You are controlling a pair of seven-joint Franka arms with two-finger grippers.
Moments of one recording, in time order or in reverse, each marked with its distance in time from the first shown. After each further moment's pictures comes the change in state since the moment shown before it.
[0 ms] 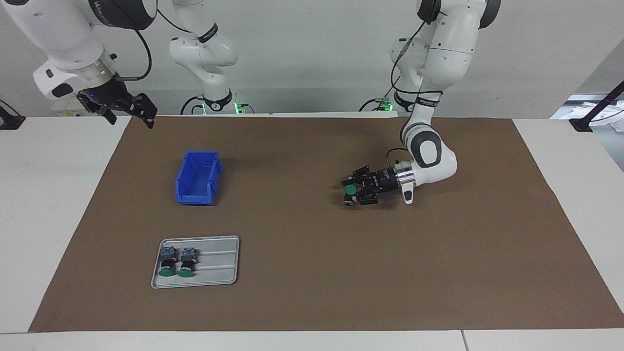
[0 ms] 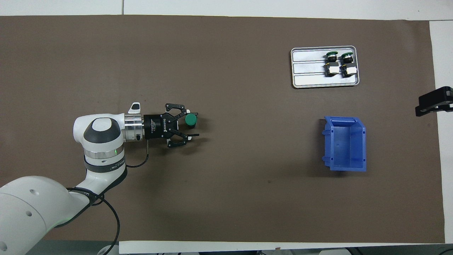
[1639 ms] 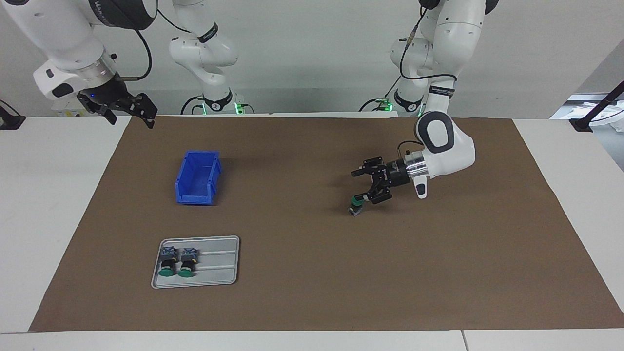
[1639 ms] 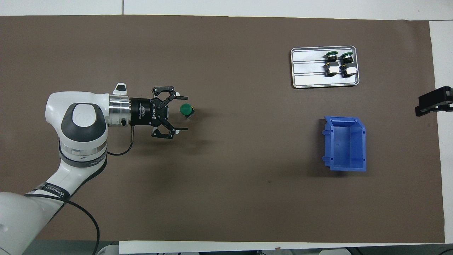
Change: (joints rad) left arm 0.005 -0.158 0.007 0.096 0.354 0.059 -0.341; right arm 0.000 0.000 0.000 0.000 0.000 0.000 0.000
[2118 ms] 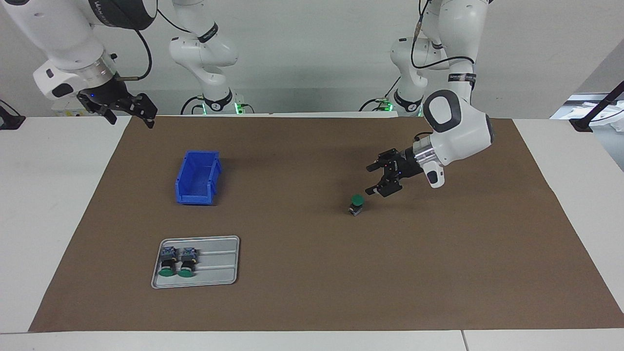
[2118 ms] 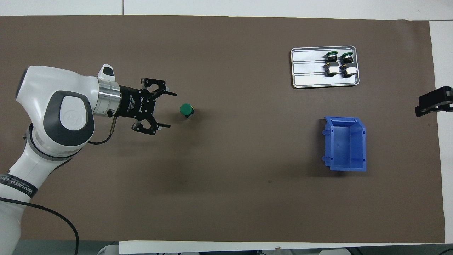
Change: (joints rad) left arm 0.000 -0.061 0.001 0.088 0.417 0.004 -0.156; right arm 0.000 0.000 0.000 0.000 0.000 0.000 0.000
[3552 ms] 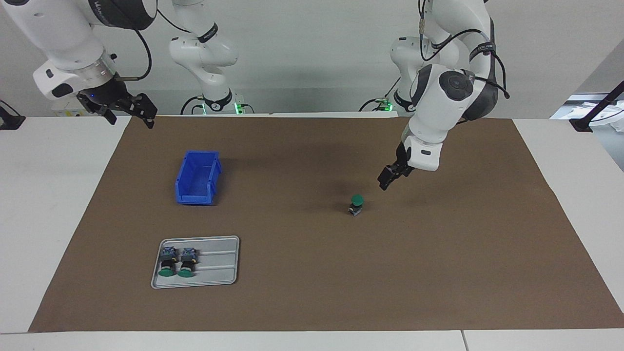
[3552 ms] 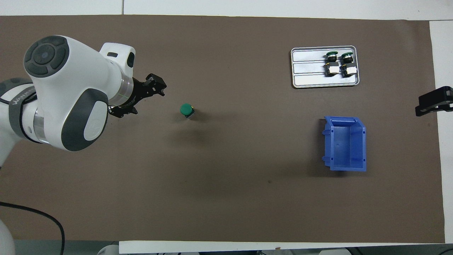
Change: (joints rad) left arm -0.088 0.001 -0.015 0.192 0.748 -0.090 0.190; right arm 0.000 0.000 0.000 0.000 0.000 0.000 0.000
